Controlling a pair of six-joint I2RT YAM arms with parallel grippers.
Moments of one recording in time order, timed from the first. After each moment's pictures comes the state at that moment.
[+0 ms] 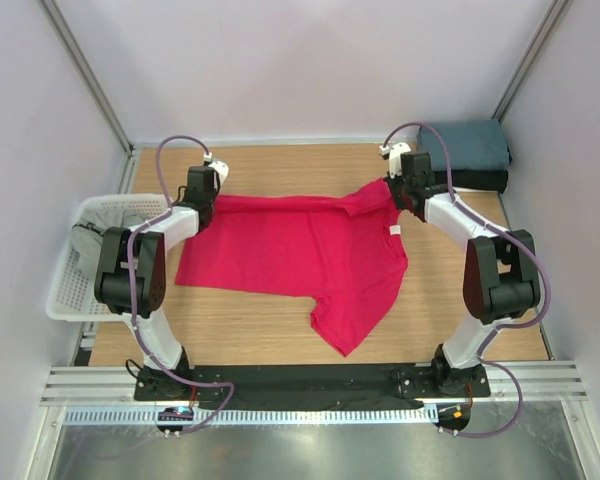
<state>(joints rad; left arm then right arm) -0.15 1.81 1.11 0.03 -0.43 0.42 0.18 1.73 1.21 -0.19 0.12 -0.26</state>
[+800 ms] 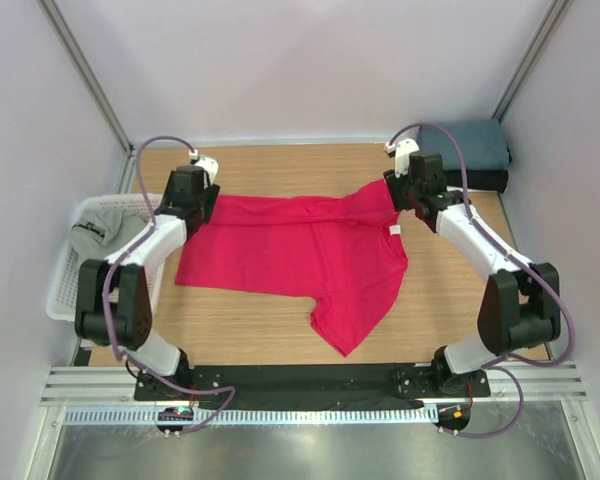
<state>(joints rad) -0.16 1.64 1.05 -0.11 -0.41 0.33 0.20 1.56 1.14 -0.26 0.09 -0.24</state>
